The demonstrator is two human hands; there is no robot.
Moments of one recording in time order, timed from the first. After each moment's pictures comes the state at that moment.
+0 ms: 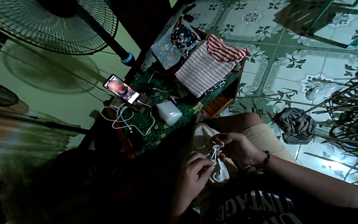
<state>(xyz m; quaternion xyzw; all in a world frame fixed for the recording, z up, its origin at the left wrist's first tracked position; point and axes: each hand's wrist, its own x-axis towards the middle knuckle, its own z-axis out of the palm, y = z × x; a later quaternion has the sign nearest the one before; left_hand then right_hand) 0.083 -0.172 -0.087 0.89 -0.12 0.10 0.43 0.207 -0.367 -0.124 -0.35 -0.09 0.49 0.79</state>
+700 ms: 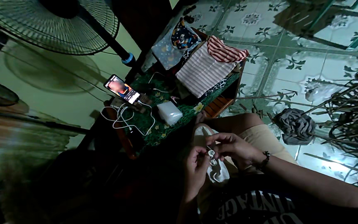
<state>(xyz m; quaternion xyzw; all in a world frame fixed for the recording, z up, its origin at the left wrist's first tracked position) 0.097 -0.193 -0.109 0.77 0.01 0.14 0.62 0.208 -0.368 -0.123 -0.45 -0.17 0.45 0.75</state>
